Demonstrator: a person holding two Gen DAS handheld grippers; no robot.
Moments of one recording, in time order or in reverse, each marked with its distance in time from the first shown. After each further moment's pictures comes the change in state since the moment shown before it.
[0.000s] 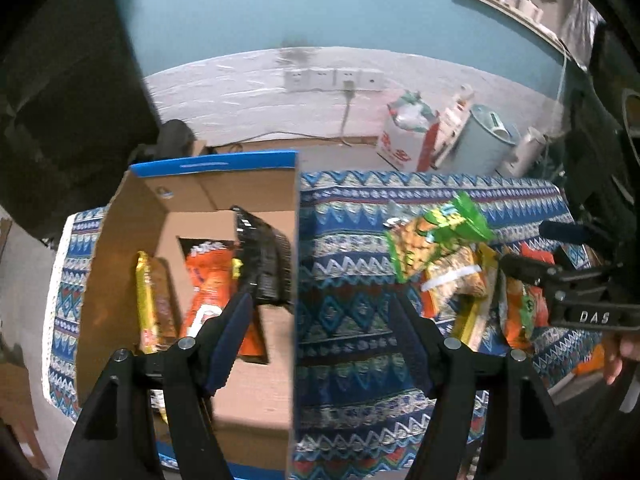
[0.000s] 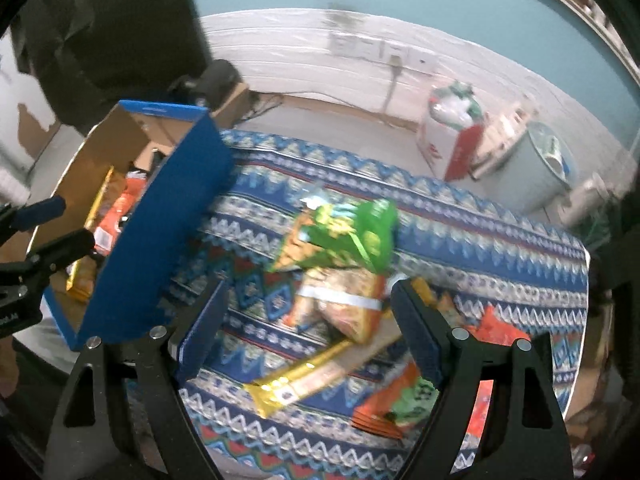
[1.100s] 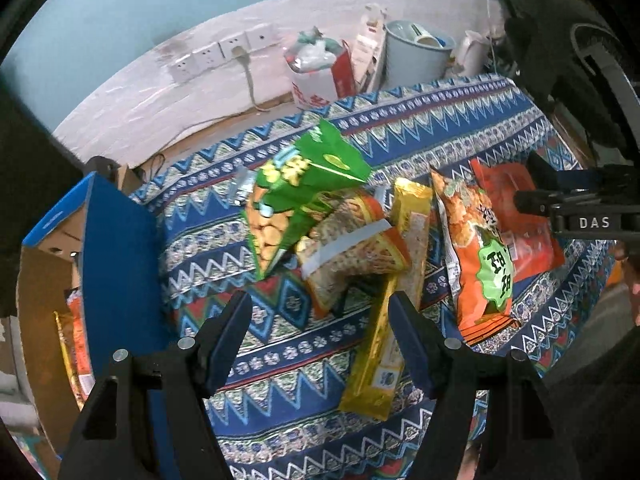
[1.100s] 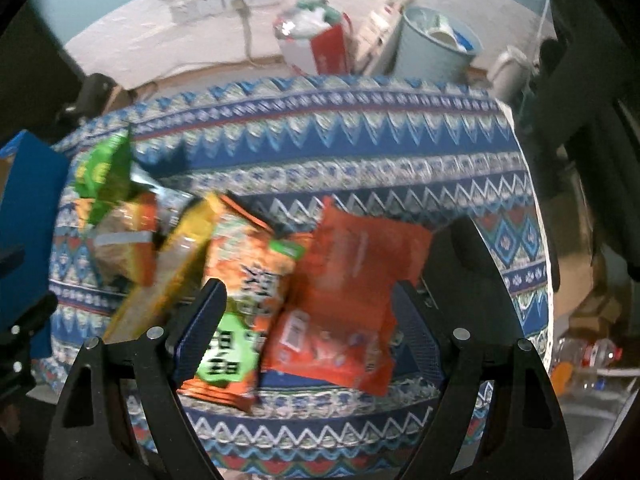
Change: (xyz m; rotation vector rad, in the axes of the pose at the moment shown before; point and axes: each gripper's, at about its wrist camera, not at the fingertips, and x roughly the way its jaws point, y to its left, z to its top) left arm 0.078 -0.150 -0.009 0.318 0.144 -0.032; right arm 0.037 -0.172 -0.082 0.339 0.170 -0.167
